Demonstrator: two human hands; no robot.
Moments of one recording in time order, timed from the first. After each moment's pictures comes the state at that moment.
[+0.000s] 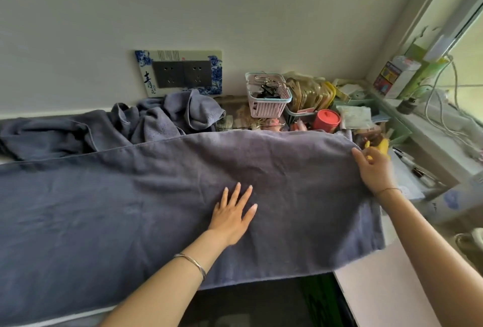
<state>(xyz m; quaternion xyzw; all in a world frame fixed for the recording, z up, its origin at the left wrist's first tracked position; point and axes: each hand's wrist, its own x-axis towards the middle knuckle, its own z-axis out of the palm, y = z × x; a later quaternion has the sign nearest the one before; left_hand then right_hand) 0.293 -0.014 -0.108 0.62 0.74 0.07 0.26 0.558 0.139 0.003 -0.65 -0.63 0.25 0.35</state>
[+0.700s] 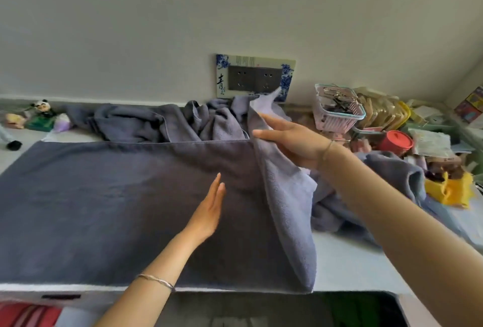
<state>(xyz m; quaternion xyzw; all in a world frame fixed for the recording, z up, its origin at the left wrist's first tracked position) 0.156 -0.097 -0.072 0.33 0.72 0.46 0.40 0.281 0.041 0.105 -0.29 -0.65 0.69 0.12</state>
